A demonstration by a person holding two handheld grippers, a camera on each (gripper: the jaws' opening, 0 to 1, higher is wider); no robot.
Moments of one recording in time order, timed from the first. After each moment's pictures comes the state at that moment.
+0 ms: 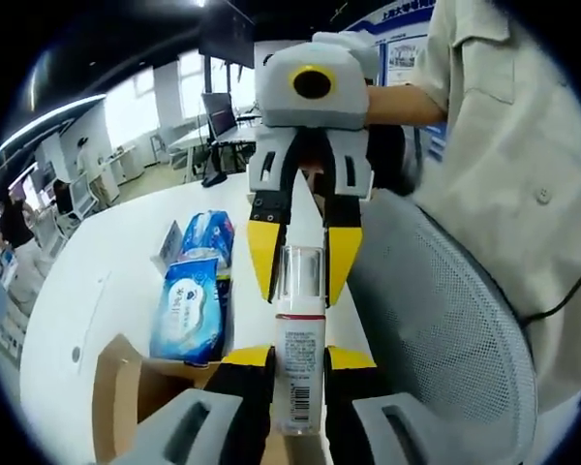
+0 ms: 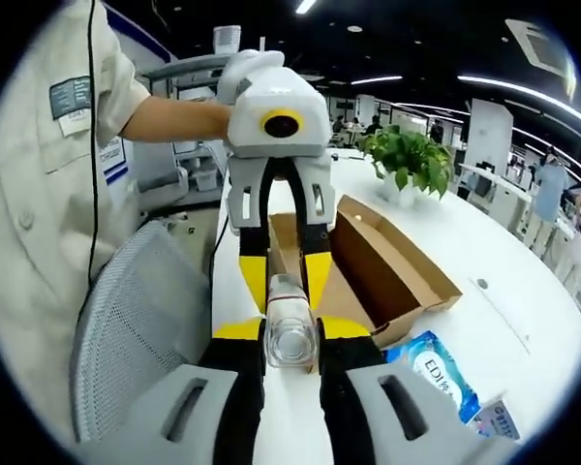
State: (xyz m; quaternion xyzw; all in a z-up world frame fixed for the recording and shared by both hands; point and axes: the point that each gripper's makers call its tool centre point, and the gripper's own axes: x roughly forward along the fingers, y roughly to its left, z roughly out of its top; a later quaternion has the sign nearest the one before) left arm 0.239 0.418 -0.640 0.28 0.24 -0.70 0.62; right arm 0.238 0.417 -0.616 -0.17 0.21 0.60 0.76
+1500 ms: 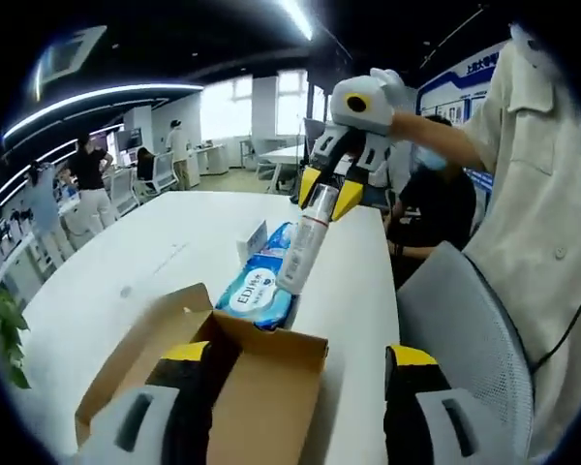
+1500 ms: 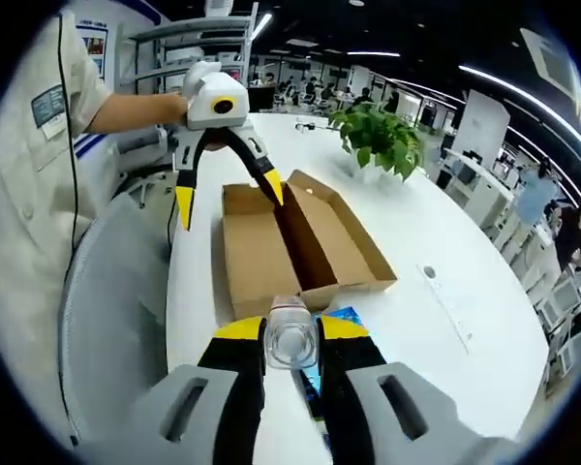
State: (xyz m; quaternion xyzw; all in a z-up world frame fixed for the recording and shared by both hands) left arm 0.287 0.478 -0.611 0.15 0.24 -0.57 0.77; right arm 0.313 0.346 -0.582 -0.27 0.24 0.55 0.75
